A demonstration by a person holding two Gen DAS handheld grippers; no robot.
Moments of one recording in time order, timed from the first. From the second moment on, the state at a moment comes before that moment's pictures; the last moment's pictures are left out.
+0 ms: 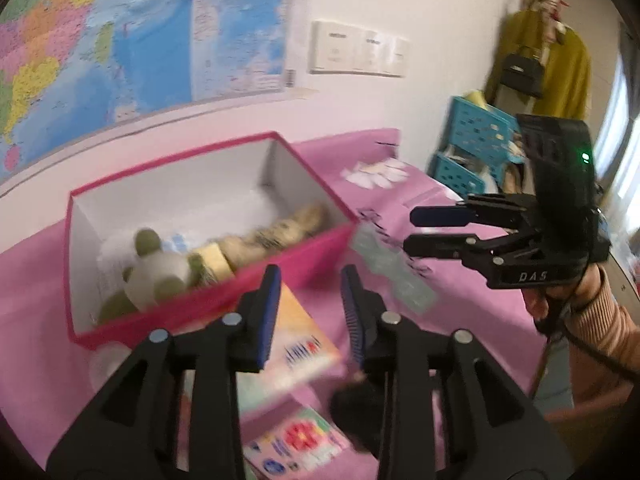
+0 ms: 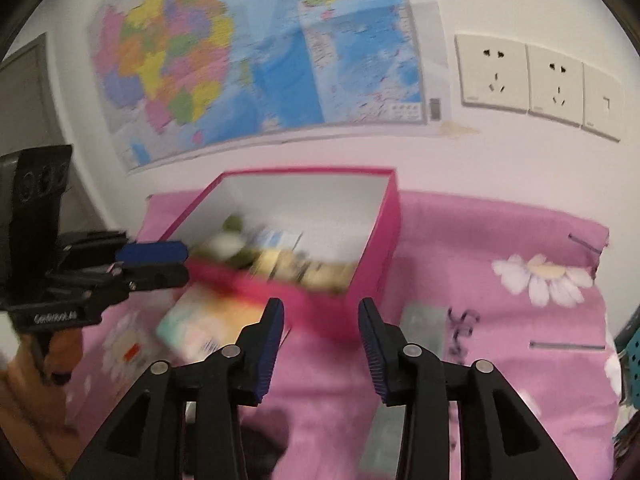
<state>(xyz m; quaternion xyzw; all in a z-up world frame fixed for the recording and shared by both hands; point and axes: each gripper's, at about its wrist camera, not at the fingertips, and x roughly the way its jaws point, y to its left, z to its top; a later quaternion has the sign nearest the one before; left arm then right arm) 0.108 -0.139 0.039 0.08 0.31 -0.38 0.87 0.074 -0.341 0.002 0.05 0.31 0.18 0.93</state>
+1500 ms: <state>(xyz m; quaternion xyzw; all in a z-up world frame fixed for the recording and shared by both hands) 0.054 -0.162 0.026 0.06 0.33 -0.49 0.80 0.002 -0.309 0.016 -0.02 0.29 0.26 0.92</state>
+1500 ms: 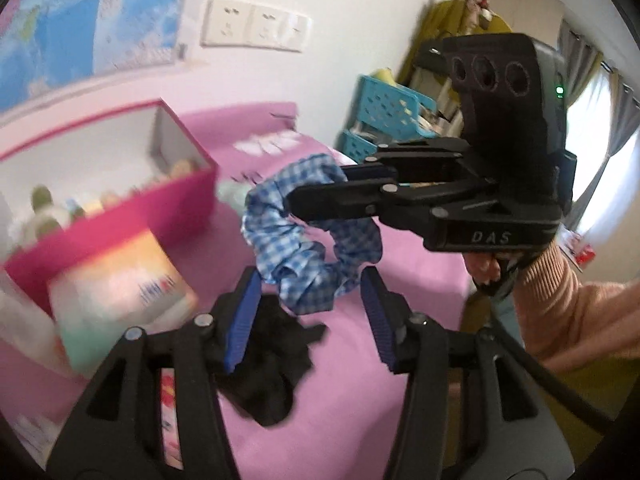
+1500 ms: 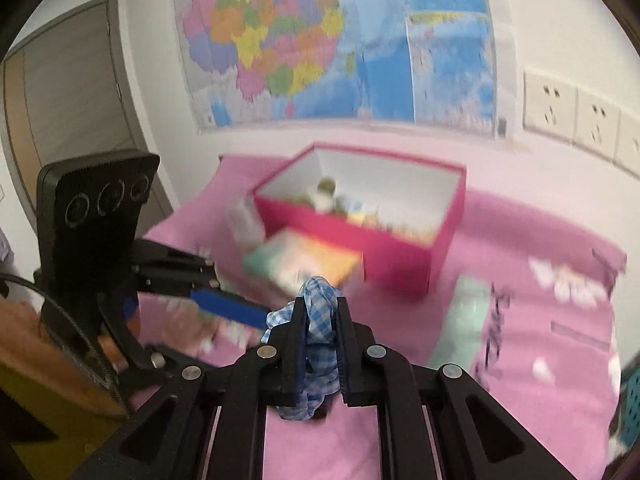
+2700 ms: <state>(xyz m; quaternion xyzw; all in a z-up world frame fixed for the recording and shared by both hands) 0.172 -0.151 0.031 0.03 0.35 -0.30 0.89 0.192 -0.323 0.010 0.02 0.30 0.14 0.94</state>
